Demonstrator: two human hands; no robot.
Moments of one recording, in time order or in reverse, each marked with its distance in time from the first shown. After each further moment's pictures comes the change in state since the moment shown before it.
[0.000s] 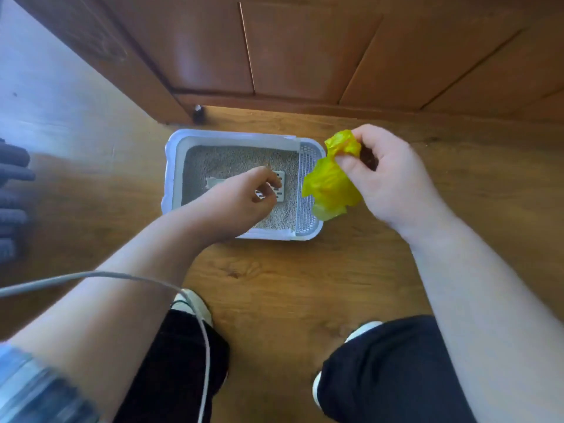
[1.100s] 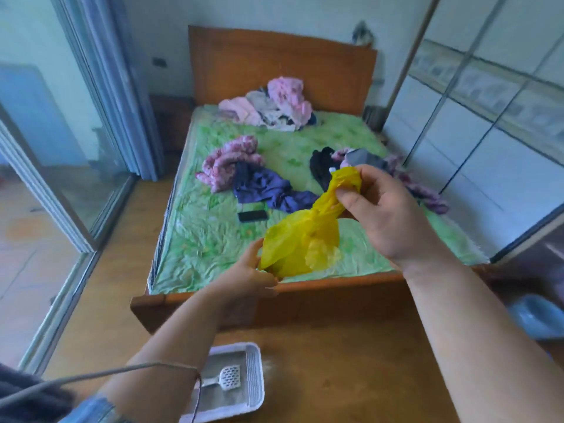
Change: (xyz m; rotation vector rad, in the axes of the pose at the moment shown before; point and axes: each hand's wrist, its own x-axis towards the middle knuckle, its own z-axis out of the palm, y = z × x) left_hand -0.382 0.463 -0.329 -0.662 -0.114 0.379; right_hand -0.225 -0.611 -0.477 0.264 0.369 -0.443
